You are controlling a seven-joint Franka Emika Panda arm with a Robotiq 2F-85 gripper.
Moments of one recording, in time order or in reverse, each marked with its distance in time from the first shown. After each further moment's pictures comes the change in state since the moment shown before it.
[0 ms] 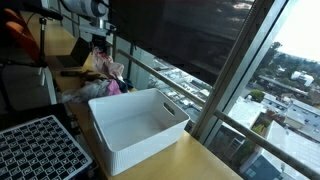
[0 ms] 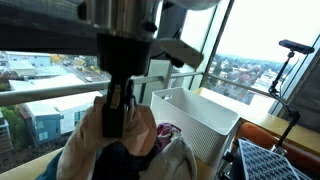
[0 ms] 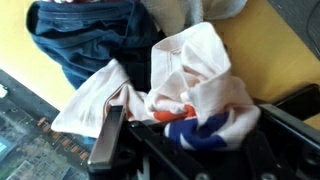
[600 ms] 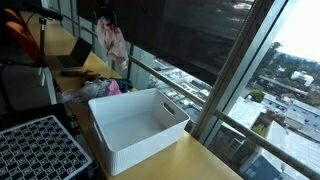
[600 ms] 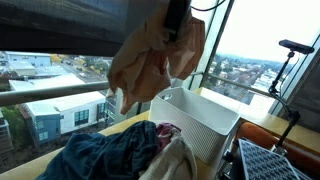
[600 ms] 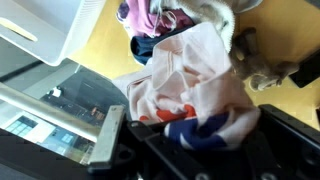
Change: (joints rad) arm -0.114 -0.414 -0.033 -0.190 0.017 -0.063 0.116
